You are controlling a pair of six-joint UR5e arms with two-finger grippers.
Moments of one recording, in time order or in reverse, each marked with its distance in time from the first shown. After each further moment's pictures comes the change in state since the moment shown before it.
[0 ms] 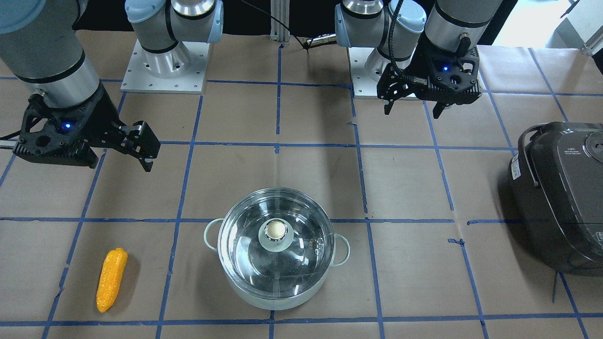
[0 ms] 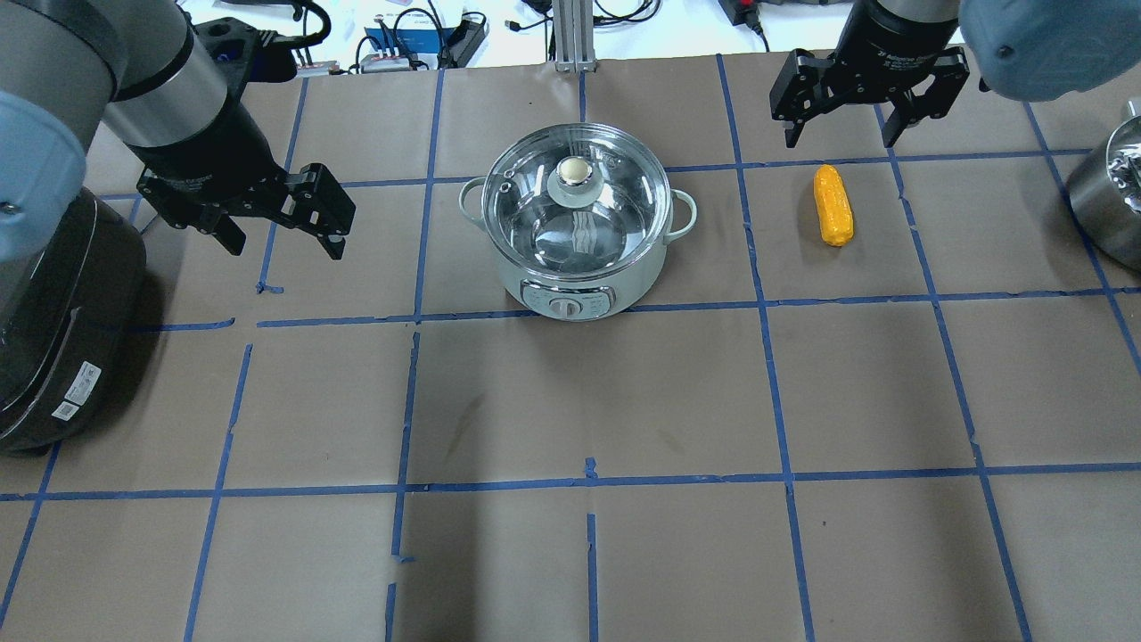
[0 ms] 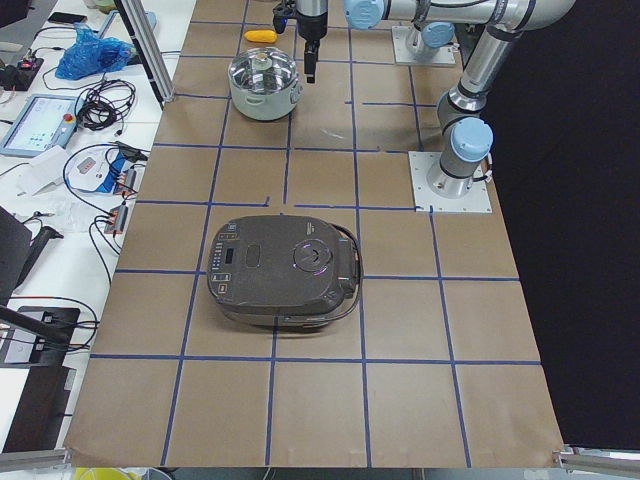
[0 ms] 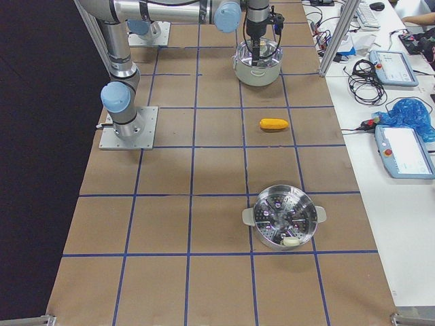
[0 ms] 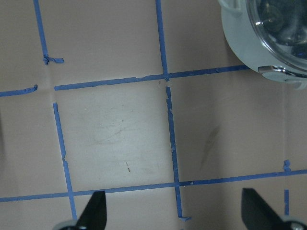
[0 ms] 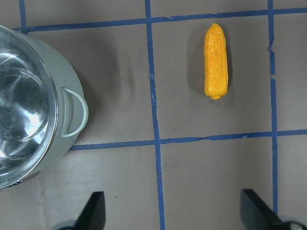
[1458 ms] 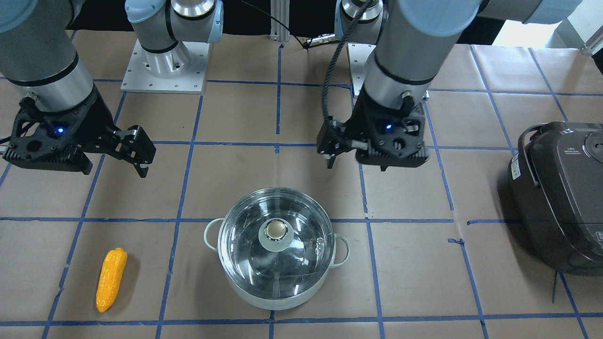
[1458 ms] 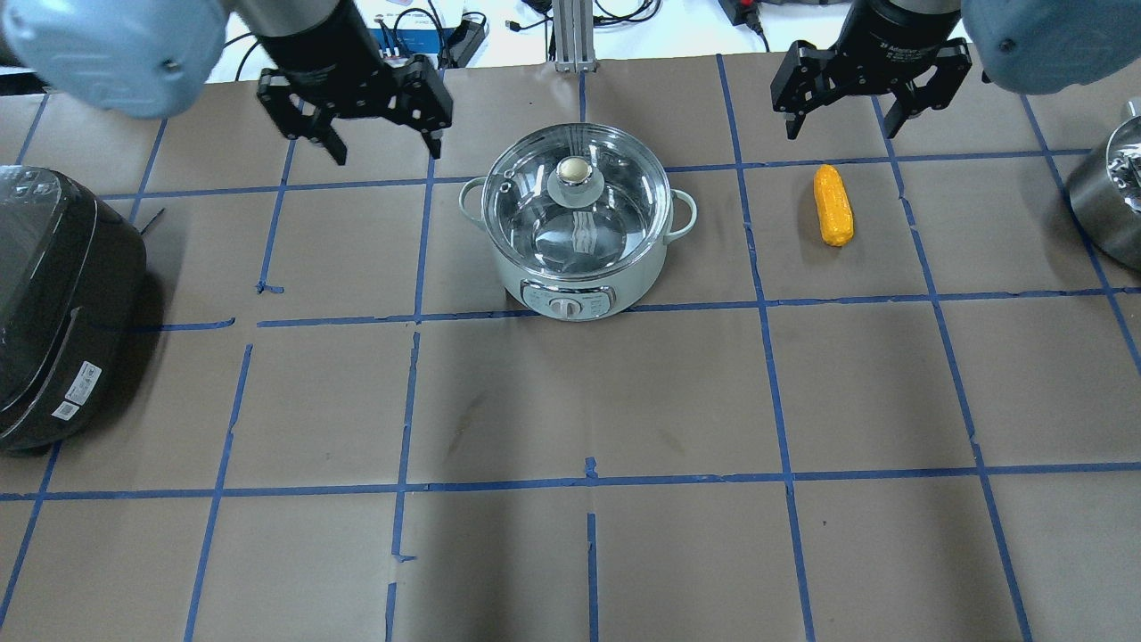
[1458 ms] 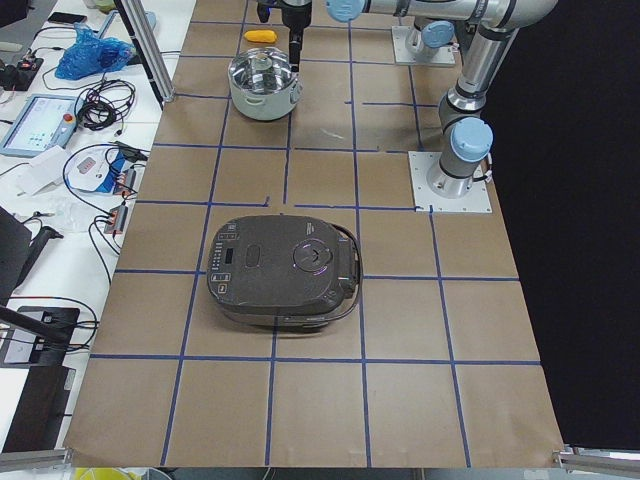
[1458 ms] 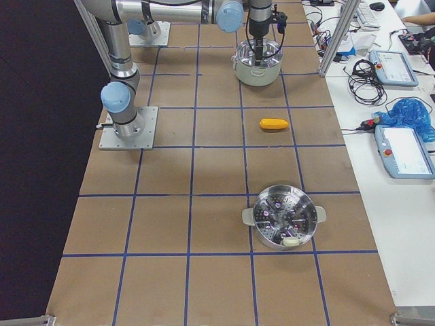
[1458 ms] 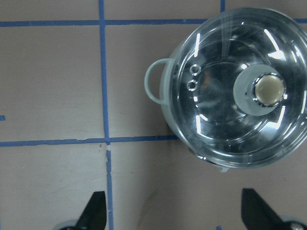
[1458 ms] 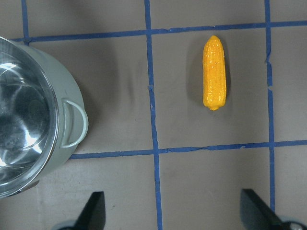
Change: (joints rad) left arm -0.189 -0.338 0.337 0.078 -0.076 -0.286; right arm -0.009 0.031 -0.042 -0.013 0.000 -0.020
